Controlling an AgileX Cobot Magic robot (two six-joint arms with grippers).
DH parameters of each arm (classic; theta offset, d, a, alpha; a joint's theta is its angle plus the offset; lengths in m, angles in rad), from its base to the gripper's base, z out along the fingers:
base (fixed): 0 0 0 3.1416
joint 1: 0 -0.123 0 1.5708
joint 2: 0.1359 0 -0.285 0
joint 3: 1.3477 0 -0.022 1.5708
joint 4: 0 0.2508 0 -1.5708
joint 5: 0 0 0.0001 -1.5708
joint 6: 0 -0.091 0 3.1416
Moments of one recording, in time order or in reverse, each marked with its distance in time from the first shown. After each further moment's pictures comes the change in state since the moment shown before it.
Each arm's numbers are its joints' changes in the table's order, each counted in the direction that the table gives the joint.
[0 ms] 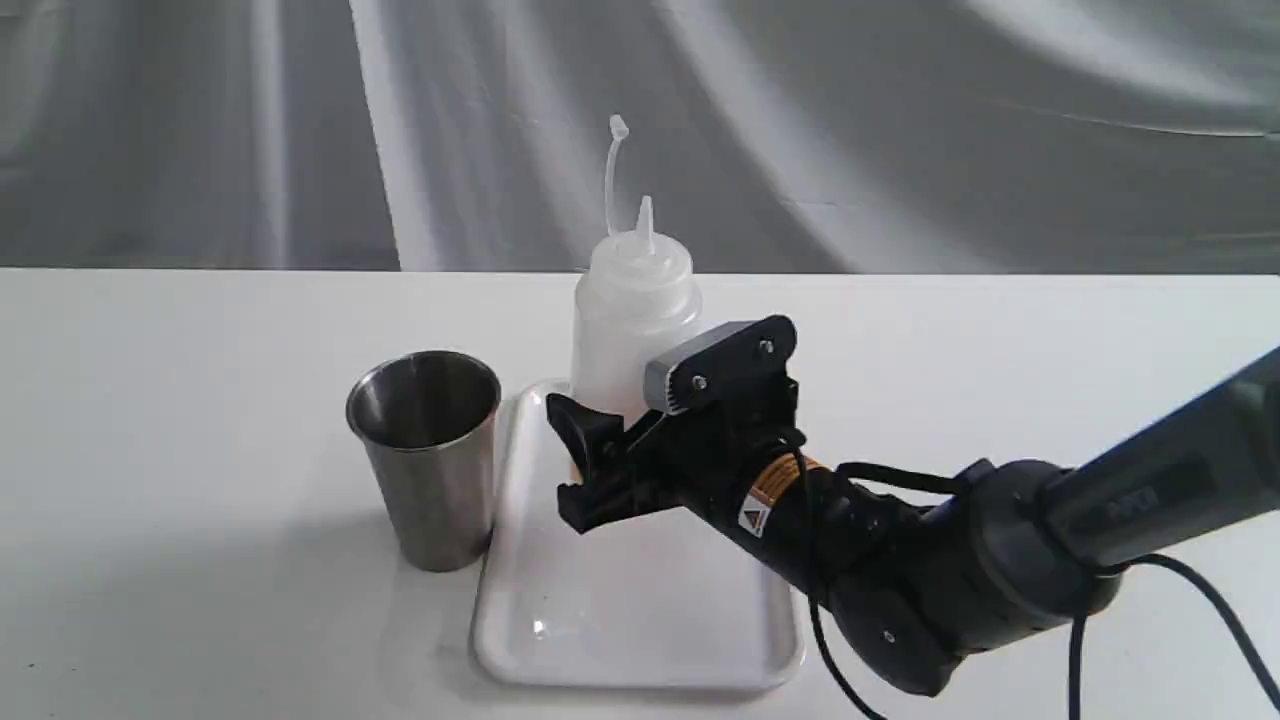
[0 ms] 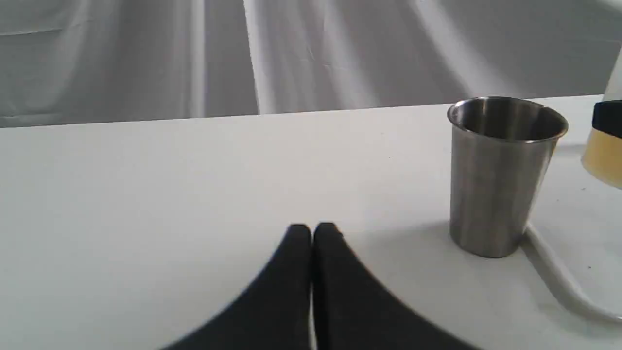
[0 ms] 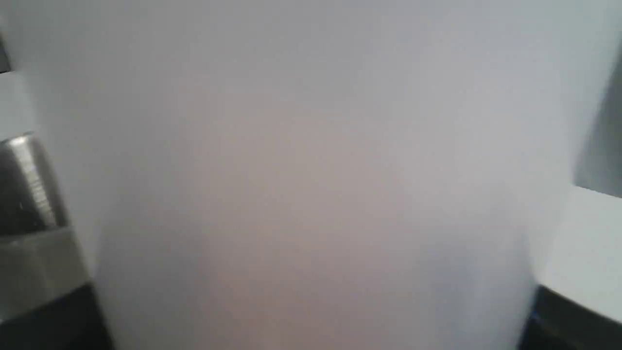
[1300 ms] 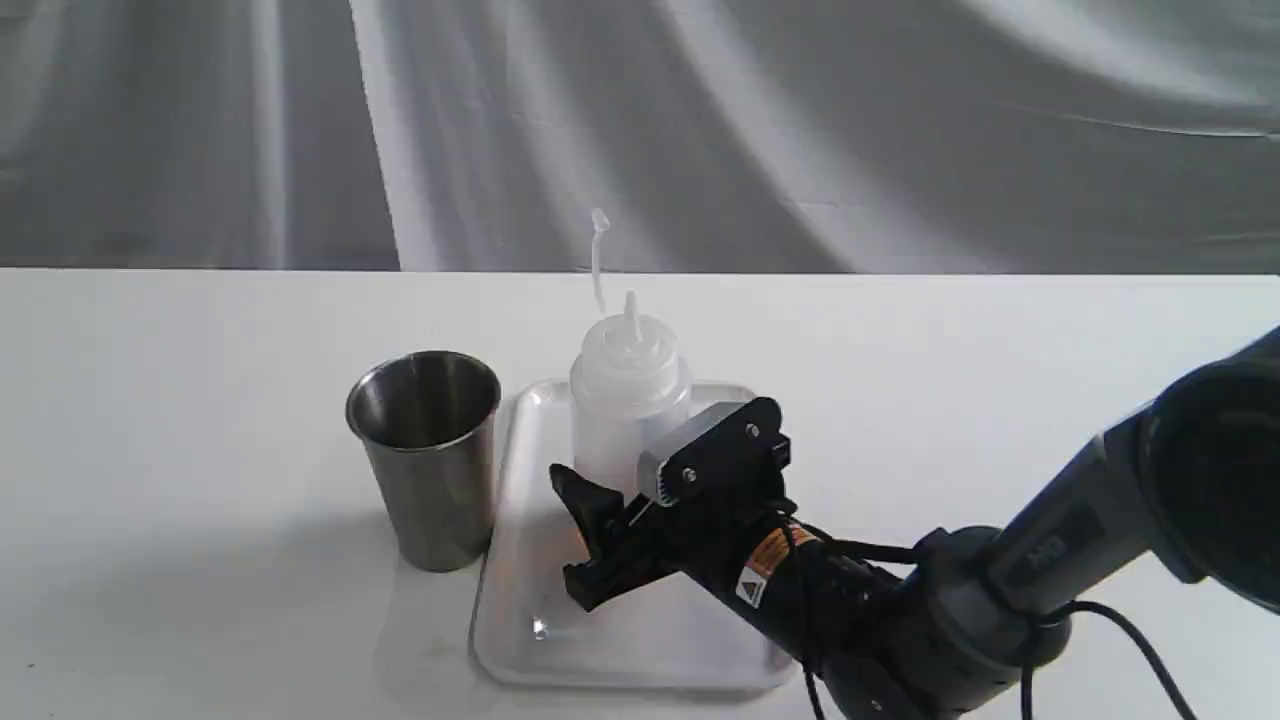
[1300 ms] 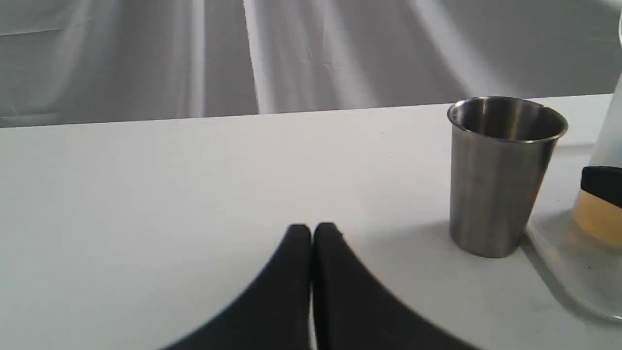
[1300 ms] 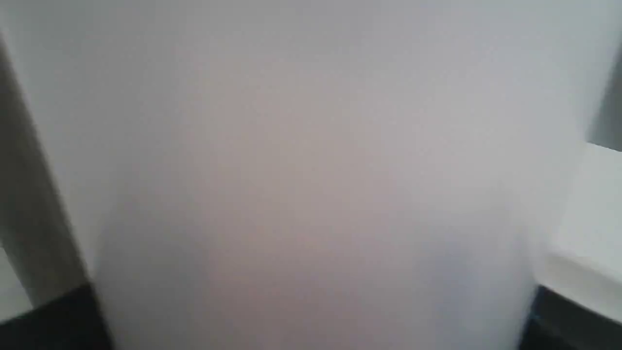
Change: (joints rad) left arm 0.000 0.000 0.000 0.000 0.000 0.000; right arm 0.000 0.154 -0.002 -0.004 -0.149 0.097
